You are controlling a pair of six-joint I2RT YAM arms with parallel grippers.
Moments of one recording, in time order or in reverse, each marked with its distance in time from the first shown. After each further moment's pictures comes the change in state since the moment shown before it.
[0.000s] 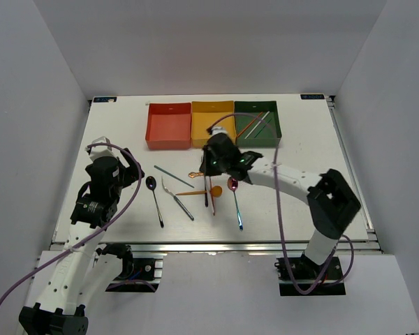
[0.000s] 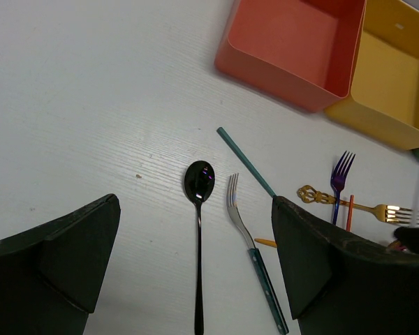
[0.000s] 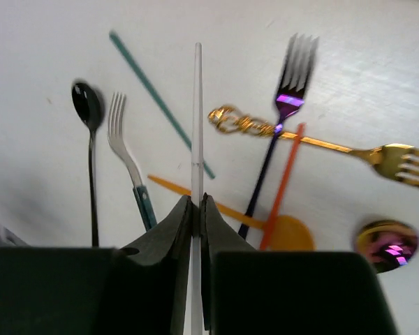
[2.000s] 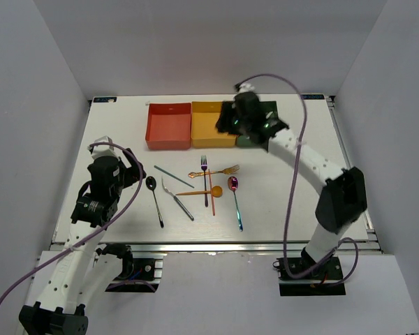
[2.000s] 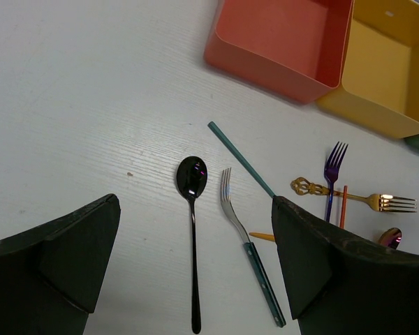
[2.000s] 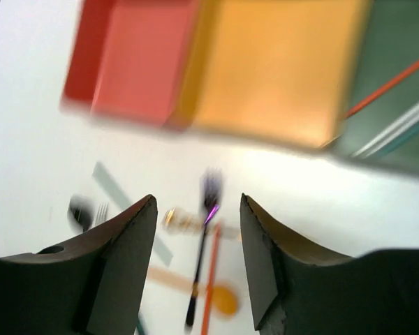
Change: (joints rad) left arm 0.000 0.008 0.000 0.007 0.043 0.010; right arm -0.361 0.033 0.340 -0.138 -0.015 -0.084
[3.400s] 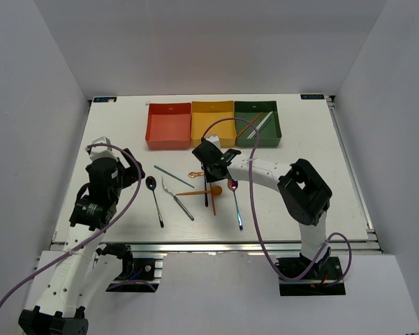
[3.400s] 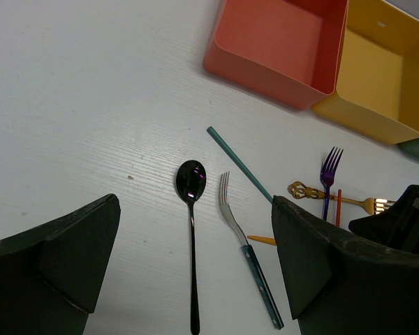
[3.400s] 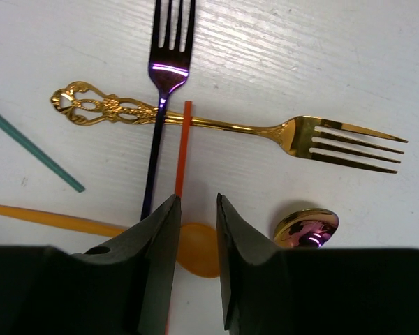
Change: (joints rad) left arm 0.000 -0.028 0.000 -0.002 -0.010 -0.002; right arm 0.369 0.184 -0.184 -0.127 0.274 0.003
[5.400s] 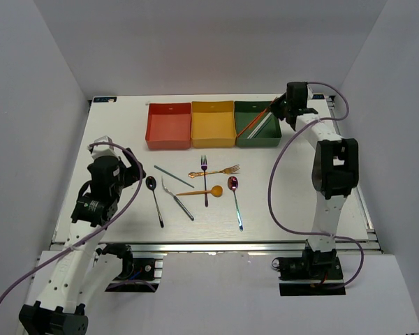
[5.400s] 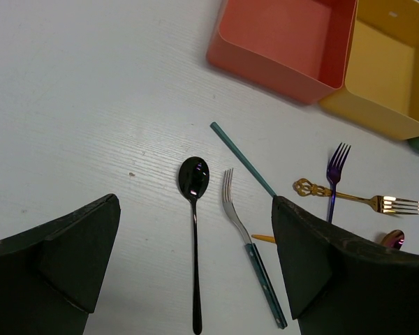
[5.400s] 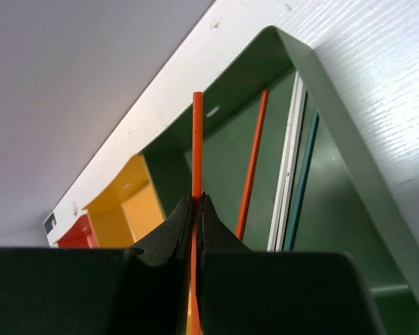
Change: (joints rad) left arm 0.000 0.028 0.000 0.002 0.000 0.001; right arm -0.756 0.097 0.204 0.415 -0.364 0.439
